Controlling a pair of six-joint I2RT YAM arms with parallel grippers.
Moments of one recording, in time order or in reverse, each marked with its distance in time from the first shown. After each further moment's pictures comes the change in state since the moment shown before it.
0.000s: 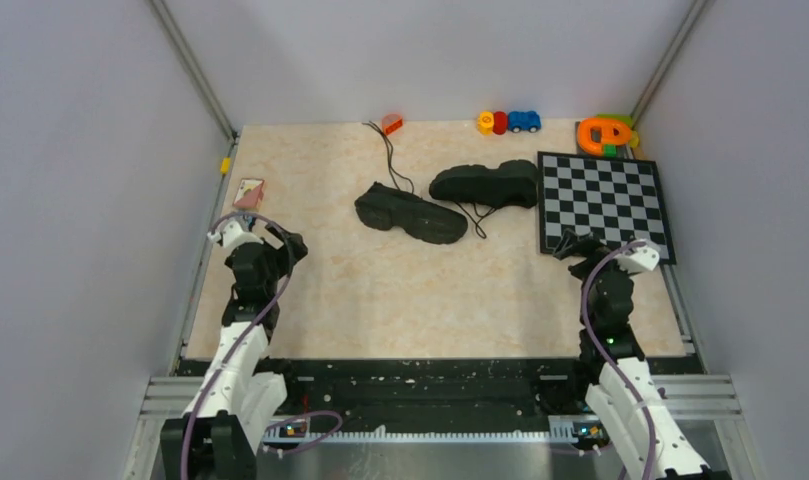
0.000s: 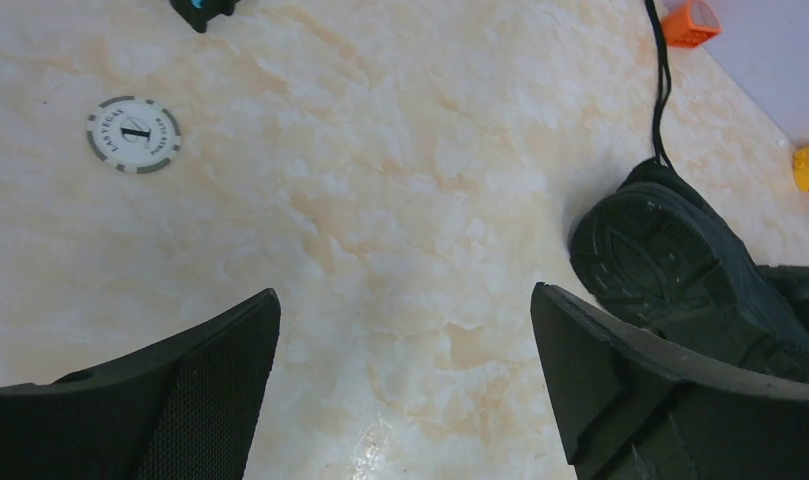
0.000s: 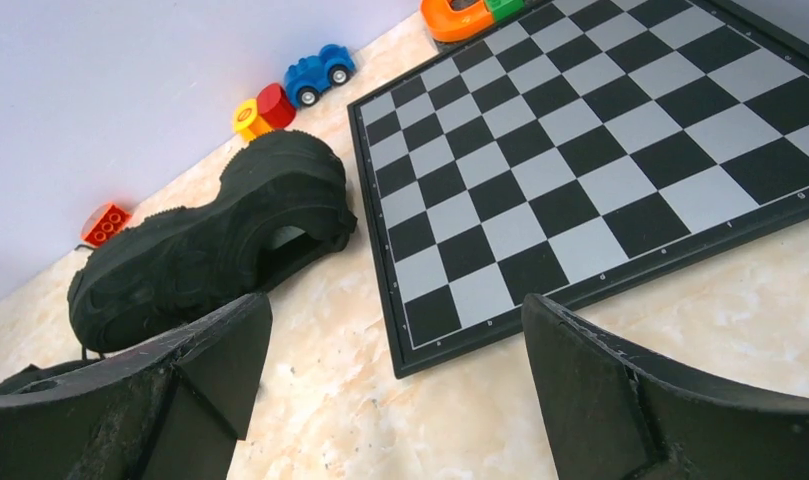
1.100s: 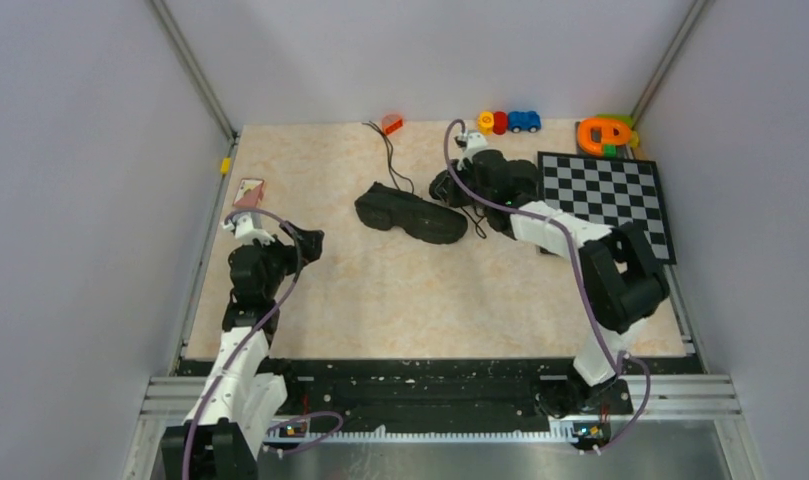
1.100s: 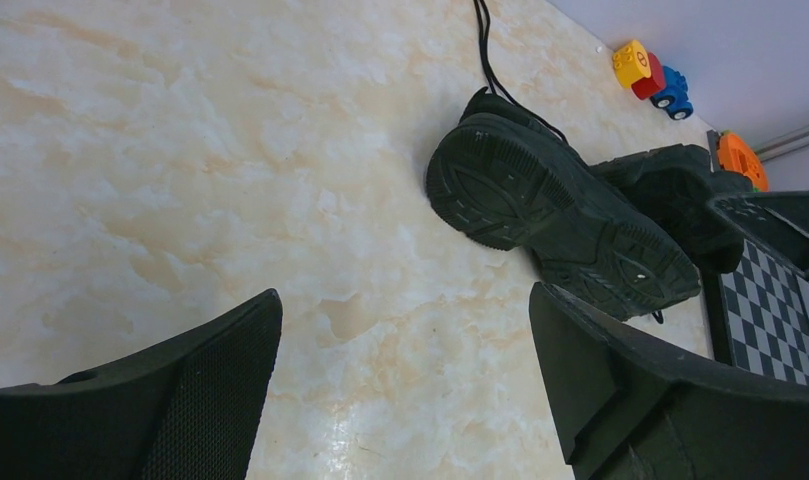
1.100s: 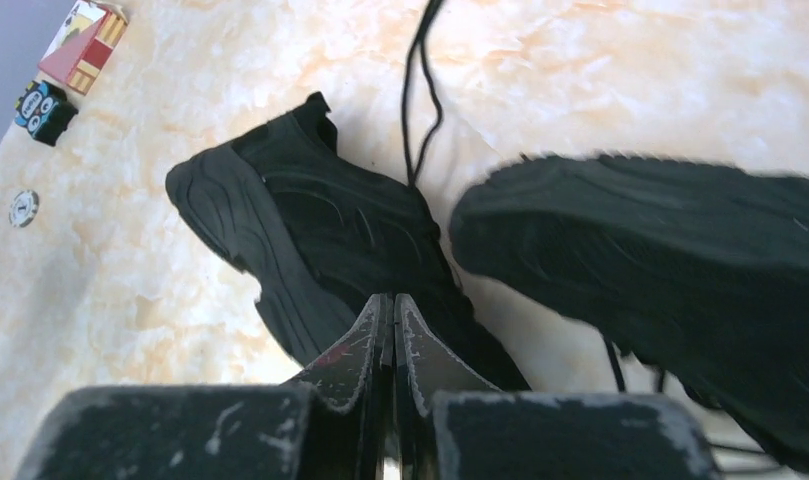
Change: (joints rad) left arm -0.001 -0.046 -0.029 0.120 0.352 0.041; right arm 0.393 1.232 0.958 -0.053 -0.506 -0.179
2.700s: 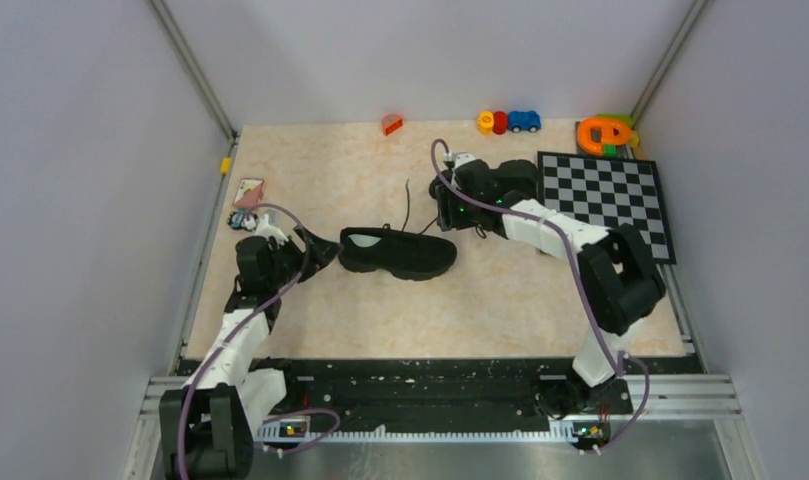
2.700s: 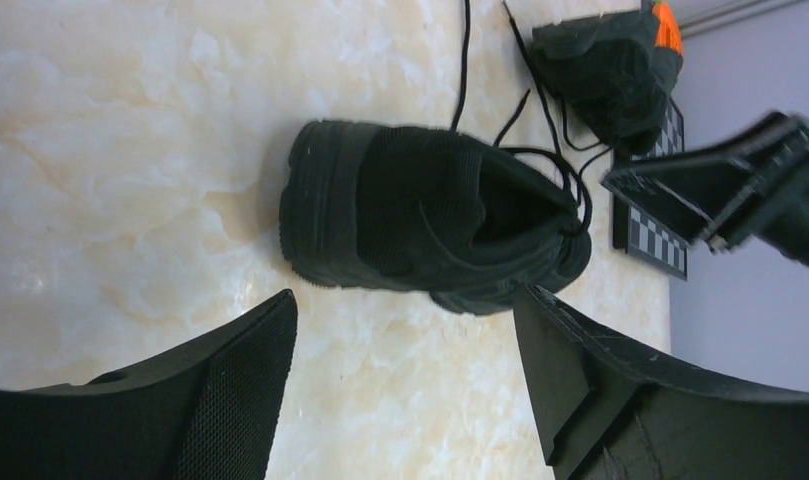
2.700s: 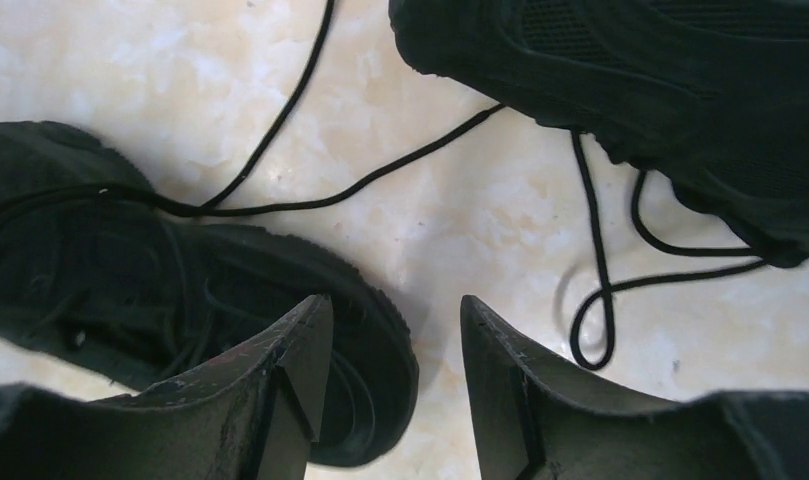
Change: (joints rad) left arm 0.000 0.188 0.061 -0.074 0.275 -0.116; right arm 0.079 -0.011 0.080 -0.425 0.148 -0.048
